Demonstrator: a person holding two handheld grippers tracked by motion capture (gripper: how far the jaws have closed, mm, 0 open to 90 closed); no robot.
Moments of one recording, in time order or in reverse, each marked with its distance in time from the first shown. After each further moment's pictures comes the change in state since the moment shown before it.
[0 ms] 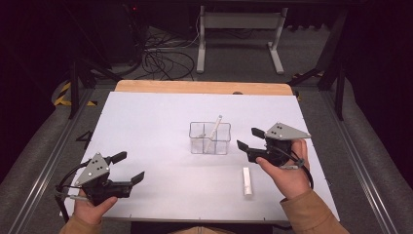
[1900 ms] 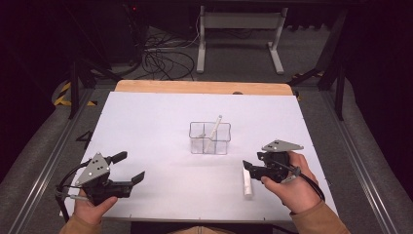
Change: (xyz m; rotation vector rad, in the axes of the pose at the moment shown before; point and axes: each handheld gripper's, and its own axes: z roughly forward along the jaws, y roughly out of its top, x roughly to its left) left arm -0.001 0.001 0.000 0.001 0.001 -0.001; right arm 0.017 -0.034 -0.006 0.294 -0.113 0.144
